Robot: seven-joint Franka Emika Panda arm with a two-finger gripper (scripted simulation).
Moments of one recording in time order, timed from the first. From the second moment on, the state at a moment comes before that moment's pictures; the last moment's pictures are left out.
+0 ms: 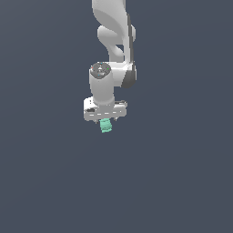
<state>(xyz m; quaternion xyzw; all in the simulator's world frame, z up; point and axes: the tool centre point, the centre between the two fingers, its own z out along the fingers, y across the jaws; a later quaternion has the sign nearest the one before) -0.062 -0.053 0.115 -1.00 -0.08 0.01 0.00</state>
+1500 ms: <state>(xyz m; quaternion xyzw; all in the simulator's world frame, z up) -0.088 -0.063 0.046 -0.99 -0.13 0.00 0.00</state>
